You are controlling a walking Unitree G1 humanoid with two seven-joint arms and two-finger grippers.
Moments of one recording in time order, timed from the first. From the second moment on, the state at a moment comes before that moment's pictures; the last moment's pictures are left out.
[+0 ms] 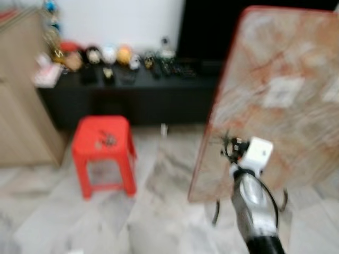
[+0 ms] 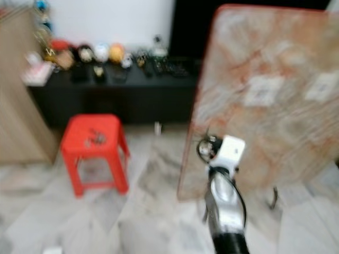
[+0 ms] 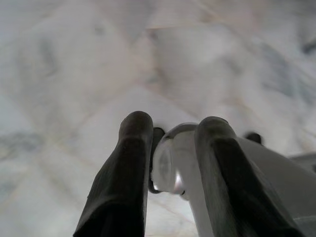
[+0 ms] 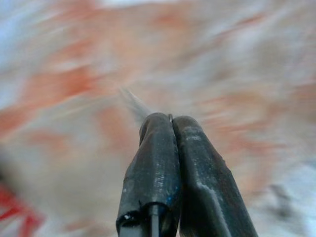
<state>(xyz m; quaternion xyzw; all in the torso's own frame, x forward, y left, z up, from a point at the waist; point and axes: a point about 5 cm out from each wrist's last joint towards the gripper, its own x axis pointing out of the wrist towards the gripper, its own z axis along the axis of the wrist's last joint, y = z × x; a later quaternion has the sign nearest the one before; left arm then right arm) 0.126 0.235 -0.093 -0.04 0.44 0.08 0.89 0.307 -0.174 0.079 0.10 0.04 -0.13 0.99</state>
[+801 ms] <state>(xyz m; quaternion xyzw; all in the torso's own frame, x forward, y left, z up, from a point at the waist) 0.113 0.250 -0.092 -0.03 0.45 0.09 0.89 0.307 -0.181 0.093 0.07 -0.01 -0.19 0.98</state>
